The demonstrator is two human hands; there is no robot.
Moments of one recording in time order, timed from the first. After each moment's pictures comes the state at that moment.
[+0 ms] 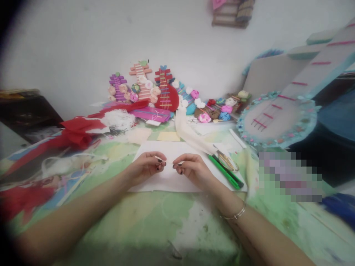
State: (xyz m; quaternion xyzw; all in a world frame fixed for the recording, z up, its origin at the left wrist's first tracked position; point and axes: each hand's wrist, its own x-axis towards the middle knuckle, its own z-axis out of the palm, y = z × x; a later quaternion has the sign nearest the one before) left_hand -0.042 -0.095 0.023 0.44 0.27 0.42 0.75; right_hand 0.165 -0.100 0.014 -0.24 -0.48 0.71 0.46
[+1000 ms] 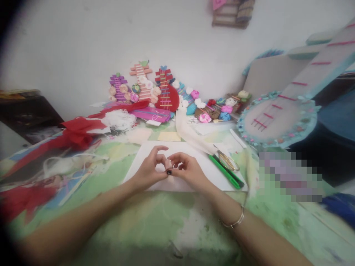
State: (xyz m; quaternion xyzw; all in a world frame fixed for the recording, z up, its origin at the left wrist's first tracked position) left_hand -0.022 -0.115 0.026 0.71 0.38 0.44 0.40; right_hand 0.151 -0.107 0.015 -0.34 -0.65 0.52 0.44
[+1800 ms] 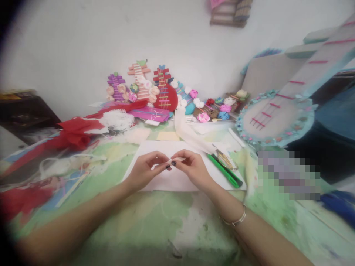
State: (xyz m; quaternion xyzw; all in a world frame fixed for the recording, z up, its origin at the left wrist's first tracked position) left_hand -0.024 -0.117 0.033 0.69 0.35 0.47 0.42; right_hand 0.158 -0.108 0.021 -0.32 -0.62 0.52 0.49
